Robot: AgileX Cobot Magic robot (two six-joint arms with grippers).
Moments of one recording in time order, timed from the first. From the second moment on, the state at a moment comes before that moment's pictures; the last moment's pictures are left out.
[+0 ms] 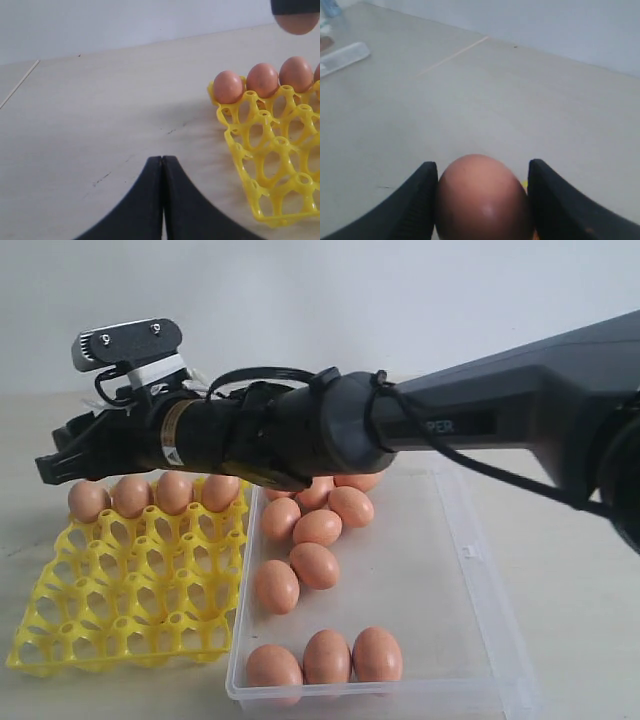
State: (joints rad) left arm 0.04 0.01 0.00 0.10 0.39 0.03; right arm 0.85 2.22 -1.56 -0.66 -0.32 0.82
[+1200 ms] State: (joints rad) left arm 0.04 0.01 0.00 0.10 0.39 0.03; right arm 0.84 2.52 -1.84 -1.01 -0.52 1.19
